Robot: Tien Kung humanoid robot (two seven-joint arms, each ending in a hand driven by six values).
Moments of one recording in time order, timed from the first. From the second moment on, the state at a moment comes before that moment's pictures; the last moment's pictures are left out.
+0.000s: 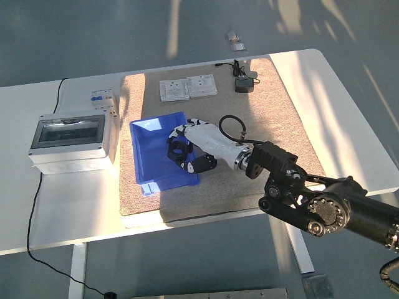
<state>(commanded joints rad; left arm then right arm) -0.06 0.05 -1.64 -0.18 1.59 0.13 0.10 0.78 -0.09 0.40 1.08 -1.72 -0.18 0.02</state>
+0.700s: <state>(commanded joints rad) -0.06 0.04 -1.64 -0.18 1.60 0.13 0.10 0.74 -0.11 0.47 1.08 -1.72 -0.30 0.04</state>
